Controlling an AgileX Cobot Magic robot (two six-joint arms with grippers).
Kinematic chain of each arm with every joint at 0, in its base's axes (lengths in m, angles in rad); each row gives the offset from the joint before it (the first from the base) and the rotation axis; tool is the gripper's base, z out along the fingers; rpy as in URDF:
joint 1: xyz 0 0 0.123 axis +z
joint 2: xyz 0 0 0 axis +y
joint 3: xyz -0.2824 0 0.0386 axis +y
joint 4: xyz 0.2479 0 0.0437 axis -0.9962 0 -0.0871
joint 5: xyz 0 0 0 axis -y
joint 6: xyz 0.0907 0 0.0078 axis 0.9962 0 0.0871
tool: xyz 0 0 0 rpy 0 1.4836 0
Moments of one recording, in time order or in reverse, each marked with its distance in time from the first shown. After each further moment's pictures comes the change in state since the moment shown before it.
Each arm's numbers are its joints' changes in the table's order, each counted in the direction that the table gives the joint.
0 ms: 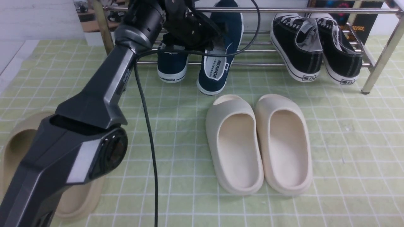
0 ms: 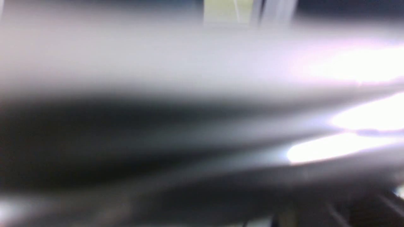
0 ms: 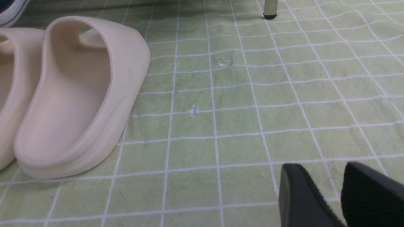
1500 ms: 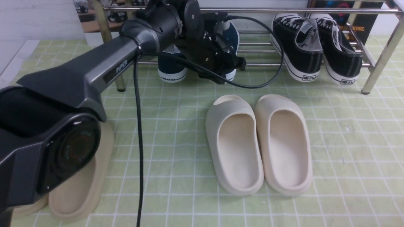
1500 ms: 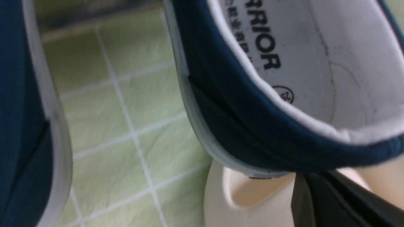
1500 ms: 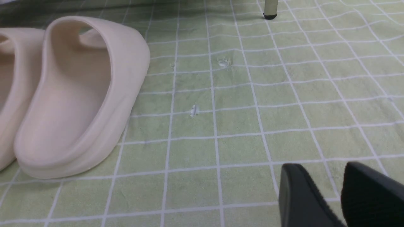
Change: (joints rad) right arm 0.000 0.000 0.000 0.000 0.000 0.000; left arm -0.109 -0.376 0.755 -0.006 0.192 0.177
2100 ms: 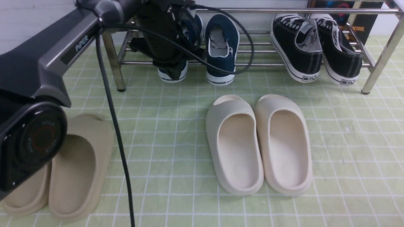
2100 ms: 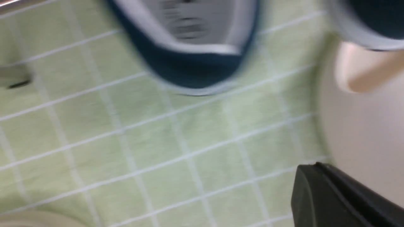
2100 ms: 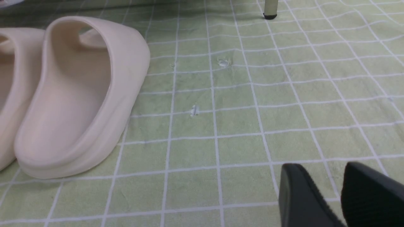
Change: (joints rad) right arm 0.000 0.000 0.000 0.000 0.000 0.000; left arm 0.111 -0.078 -0.050 -0.173 -0.387 -0.001
